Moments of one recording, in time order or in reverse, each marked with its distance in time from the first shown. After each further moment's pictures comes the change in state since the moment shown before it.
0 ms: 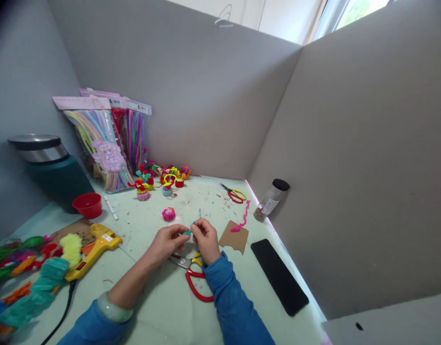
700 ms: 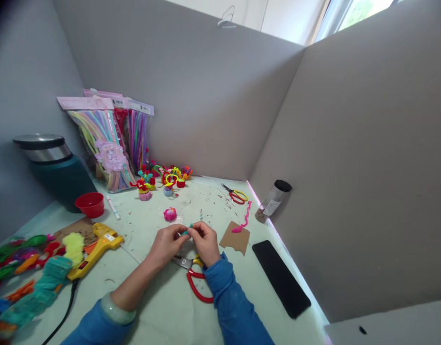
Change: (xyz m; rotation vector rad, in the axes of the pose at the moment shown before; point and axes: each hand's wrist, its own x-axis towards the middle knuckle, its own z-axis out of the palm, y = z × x) left_hand -0.001 0.000 -0.001 0.377 0.177 0.166; right_hand -0.002 0.000 0.003 -0.118 -0.020 -0.047
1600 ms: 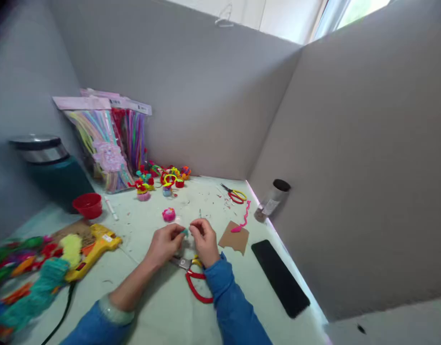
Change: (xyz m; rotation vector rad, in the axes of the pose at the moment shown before) left_hand 0.000 -0.003 -0.003 -0.004 -0.001 -0.059; right_hand -0.002 -0.001 -0.001 -0.107 0.055 -0.139
